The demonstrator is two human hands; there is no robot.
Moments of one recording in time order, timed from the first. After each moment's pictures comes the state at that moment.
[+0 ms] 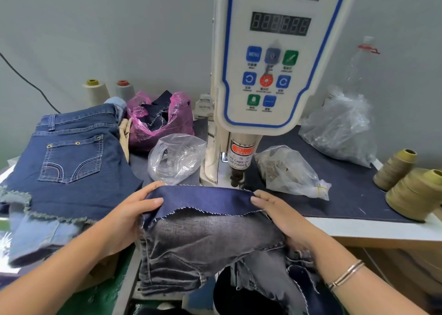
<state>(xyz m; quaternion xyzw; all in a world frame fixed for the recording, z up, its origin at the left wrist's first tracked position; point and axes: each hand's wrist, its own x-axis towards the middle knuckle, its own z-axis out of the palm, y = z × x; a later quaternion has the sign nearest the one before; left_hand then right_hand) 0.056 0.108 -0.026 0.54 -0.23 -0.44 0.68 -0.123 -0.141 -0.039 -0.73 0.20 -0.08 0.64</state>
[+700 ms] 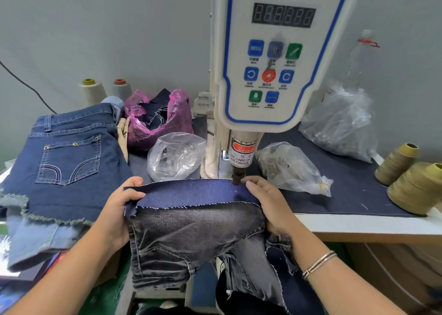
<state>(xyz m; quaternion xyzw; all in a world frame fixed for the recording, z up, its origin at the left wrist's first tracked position) 0.071 0.103 -0.043 0.51 -0.09 -0.29 0.81 -0.095 -0.130 -0.046 -0.64 0.22 -0.20 0.70</state>
